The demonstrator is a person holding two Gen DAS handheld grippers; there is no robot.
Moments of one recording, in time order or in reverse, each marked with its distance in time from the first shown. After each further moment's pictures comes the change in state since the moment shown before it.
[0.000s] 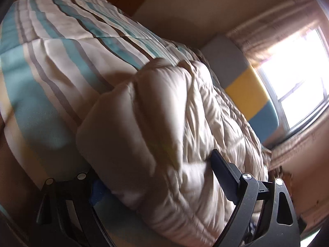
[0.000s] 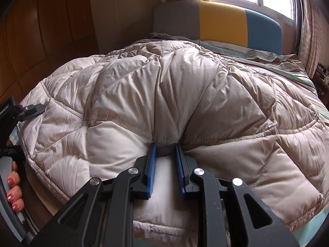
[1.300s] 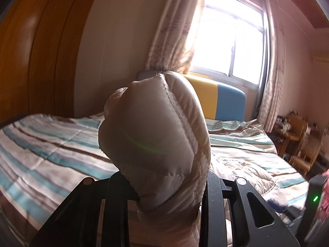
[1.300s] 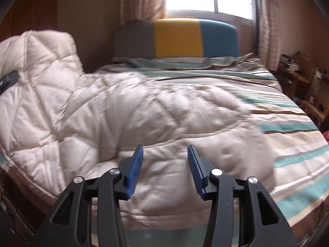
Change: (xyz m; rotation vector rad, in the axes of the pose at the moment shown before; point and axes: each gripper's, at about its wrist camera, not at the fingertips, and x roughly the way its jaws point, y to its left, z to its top) left arm -0.085 -0.182 -0.053 0.711 -0.331 -0.111; right arm -0.085 -0.084 -0.004 0.180 -0.148 -0.250
